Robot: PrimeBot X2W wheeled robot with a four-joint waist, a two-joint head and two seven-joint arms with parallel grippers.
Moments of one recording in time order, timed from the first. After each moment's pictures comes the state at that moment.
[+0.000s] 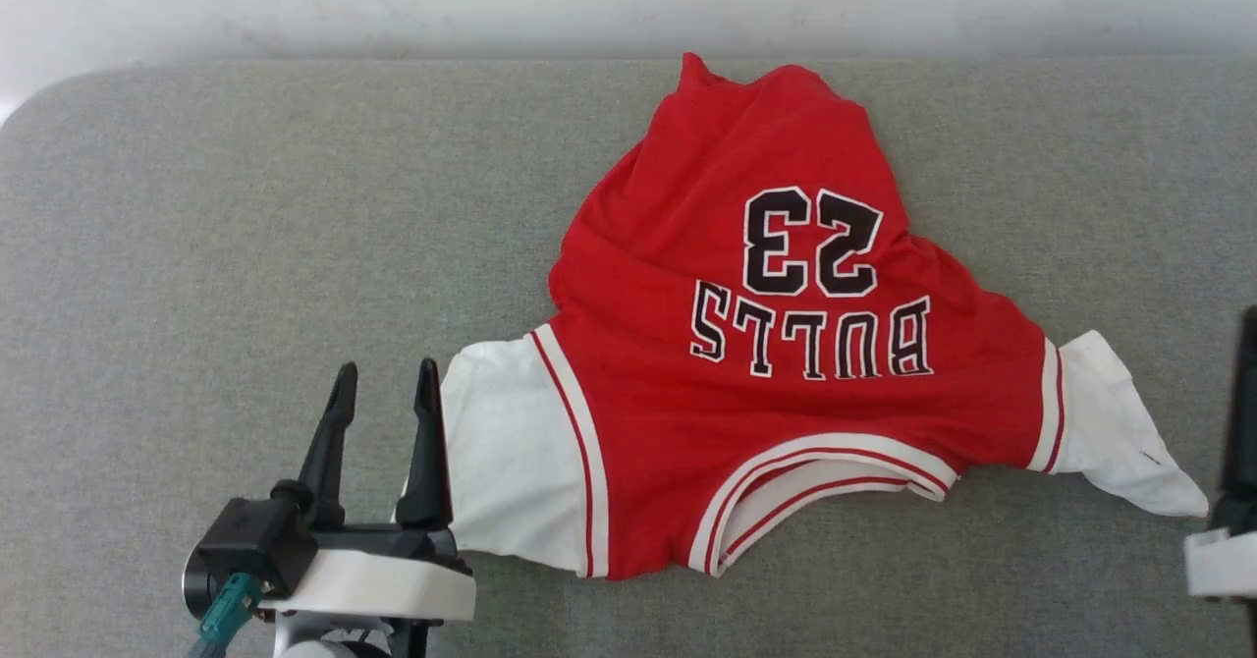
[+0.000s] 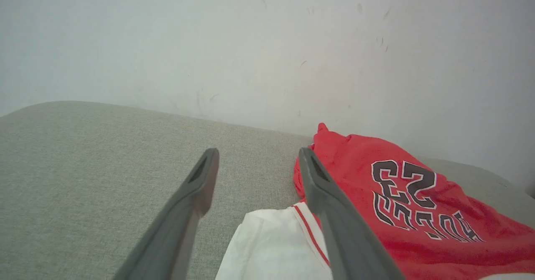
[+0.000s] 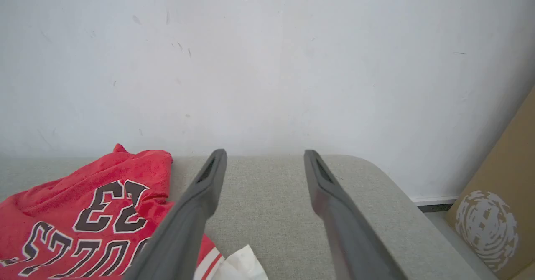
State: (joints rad) left arm 0.01 0.05 -0.07 -0.06 -0.26 -0.02 -0.26; right arm 0.08 -0.05 -0.33 -0.38 0.09 0.13 0.02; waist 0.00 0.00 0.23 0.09
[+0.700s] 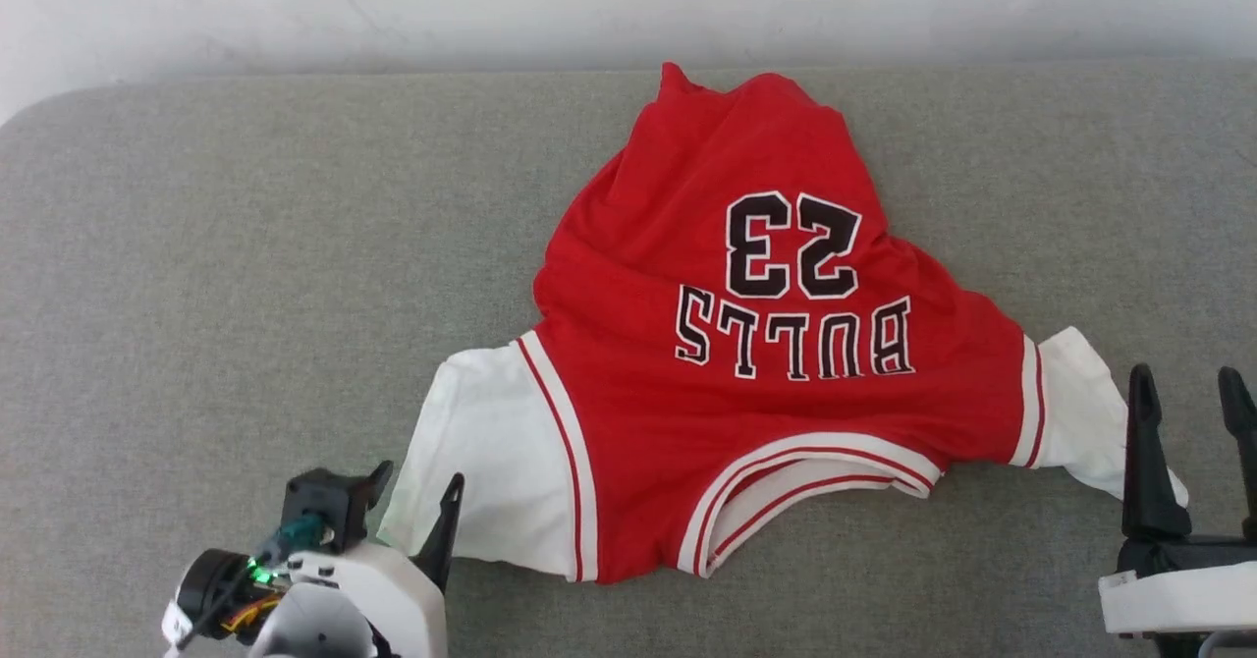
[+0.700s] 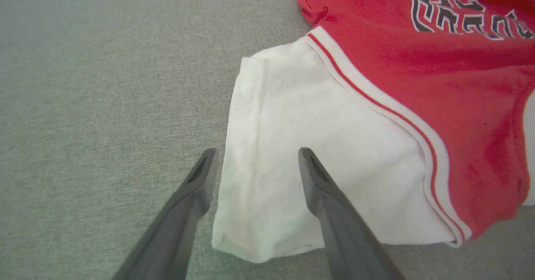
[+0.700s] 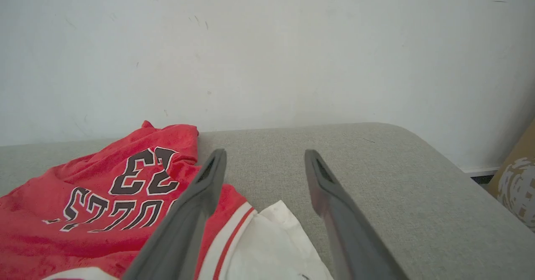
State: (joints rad) left arm 0.03 0.20 -0.13 0.02 -0.18 -0.07 0.16; right arm 0.12 -0.05 -0.21 -0.18 0.16 0.13 -0.18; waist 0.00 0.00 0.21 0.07
